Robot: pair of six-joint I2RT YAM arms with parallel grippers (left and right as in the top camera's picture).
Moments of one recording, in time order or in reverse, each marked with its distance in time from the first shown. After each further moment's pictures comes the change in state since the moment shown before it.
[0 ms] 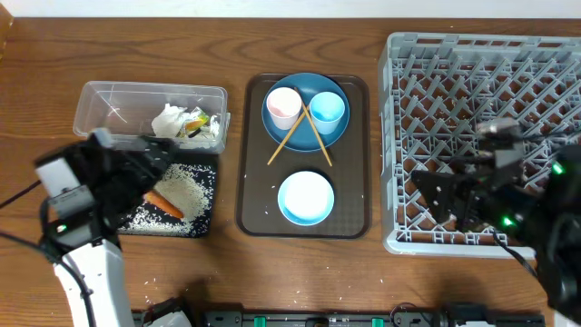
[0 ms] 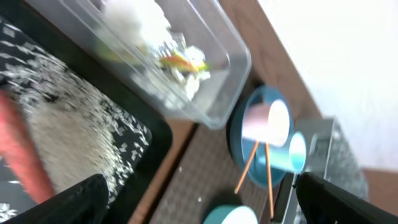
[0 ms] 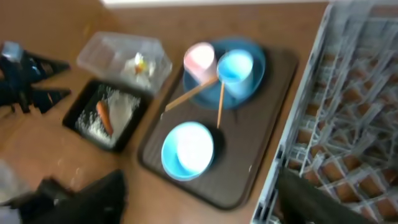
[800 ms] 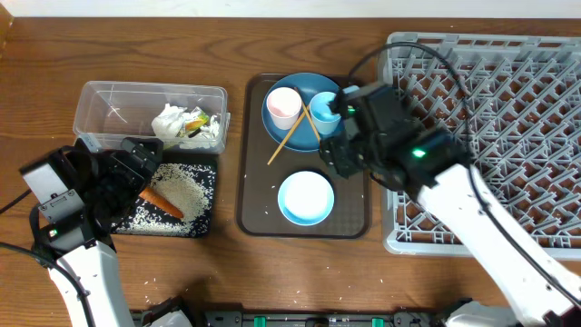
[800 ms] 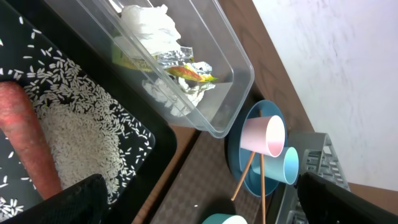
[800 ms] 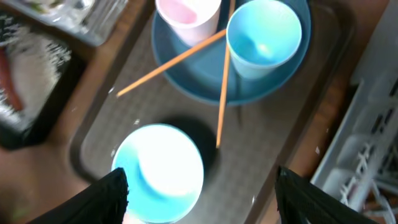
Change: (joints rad) left arm 0.058 0.000 0.000 -0.008 0.031 -0.012; right arm 0.555 0.568 0.001 0.343 0.527 0.171
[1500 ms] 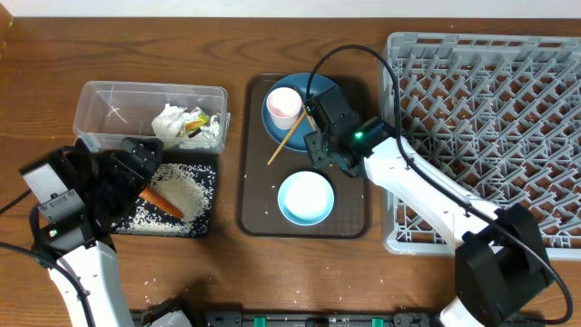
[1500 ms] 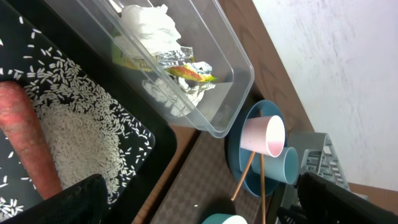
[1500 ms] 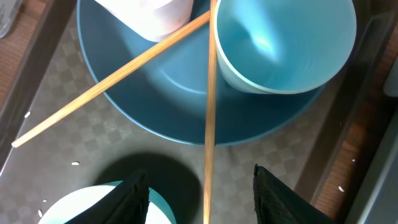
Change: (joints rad) left arm 0.000 0.000 0.000 0.000 0.000 0.000; right arm 0.031 0.286 0.000 0.166 0.116 0.025
